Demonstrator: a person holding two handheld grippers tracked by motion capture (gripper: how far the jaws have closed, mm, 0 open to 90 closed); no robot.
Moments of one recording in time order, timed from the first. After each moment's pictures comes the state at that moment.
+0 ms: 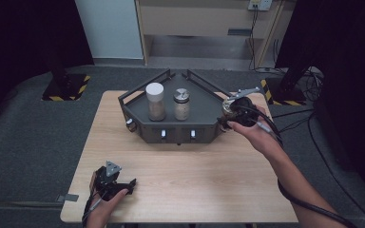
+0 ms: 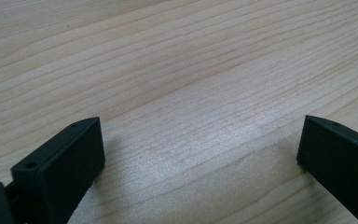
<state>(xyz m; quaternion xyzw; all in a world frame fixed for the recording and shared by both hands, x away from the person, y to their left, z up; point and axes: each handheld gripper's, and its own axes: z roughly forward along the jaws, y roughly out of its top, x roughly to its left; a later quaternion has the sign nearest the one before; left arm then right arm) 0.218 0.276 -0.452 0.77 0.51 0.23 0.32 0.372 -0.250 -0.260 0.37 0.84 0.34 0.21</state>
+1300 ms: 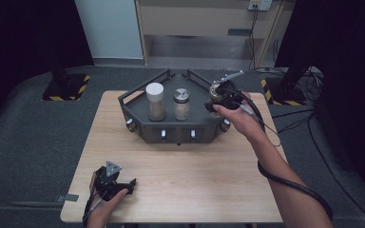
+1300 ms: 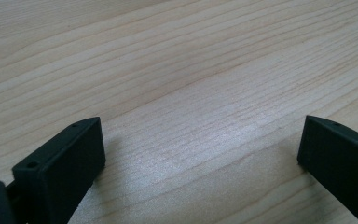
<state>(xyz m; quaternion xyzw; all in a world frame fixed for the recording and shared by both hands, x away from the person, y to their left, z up) 0.217 0.275 -0.452 0.77 0.51 0.23 0.32 0.414 -0.212 -0.247 0.39 0.83 0.35 0.21</state>
